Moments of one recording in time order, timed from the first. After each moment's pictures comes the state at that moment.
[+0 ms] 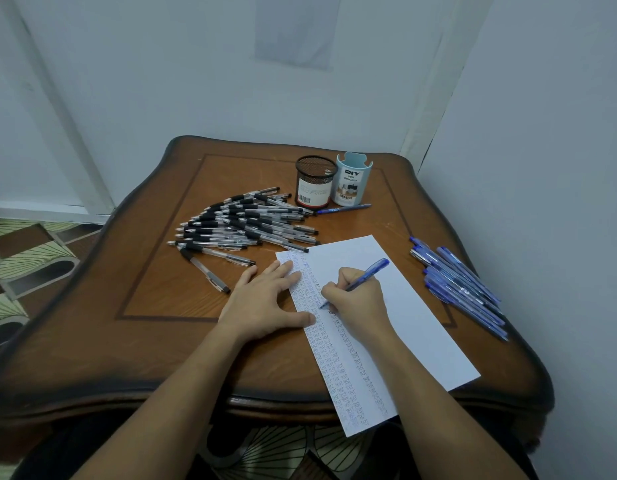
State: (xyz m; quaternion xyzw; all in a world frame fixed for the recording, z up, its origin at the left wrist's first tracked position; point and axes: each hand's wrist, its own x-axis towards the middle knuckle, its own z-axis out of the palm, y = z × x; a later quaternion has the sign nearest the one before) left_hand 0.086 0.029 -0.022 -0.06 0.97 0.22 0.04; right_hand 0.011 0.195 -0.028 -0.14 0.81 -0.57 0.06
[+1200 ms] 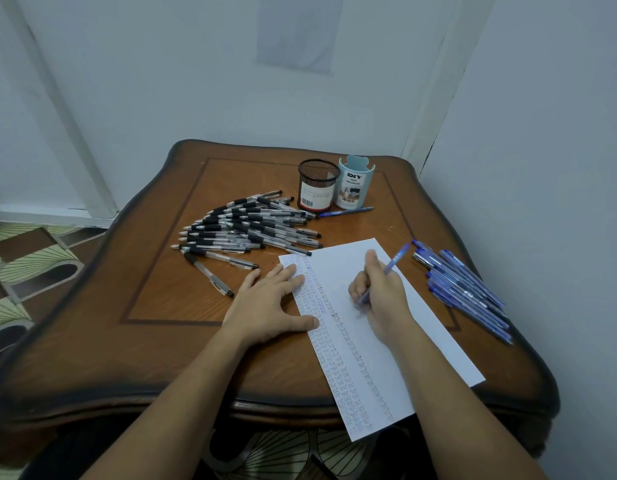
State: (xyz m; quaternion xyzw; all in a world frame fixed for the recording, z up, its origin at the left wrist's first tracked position) left_hand 0.085 0.025 -0.026 -0.06 0.97 0.22 0.04; right_hand -0.006 0.205 -0.008 0.00 0.69 -0.70 0.16
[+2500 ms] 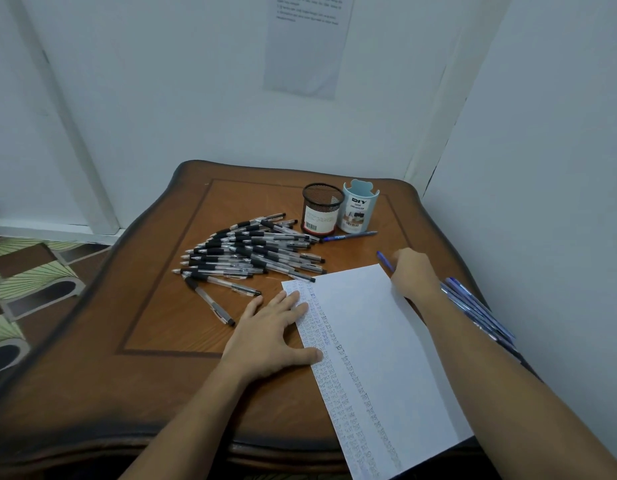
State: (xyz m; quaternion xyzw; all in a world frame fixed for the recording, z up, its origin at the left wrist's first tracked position) left_hand 0.084 0.026 -0.024 -0.05 0.97 0.22 0.04; right_hand -0.125 0.211 0.023 -0.10 0.99 -0.08 0.09
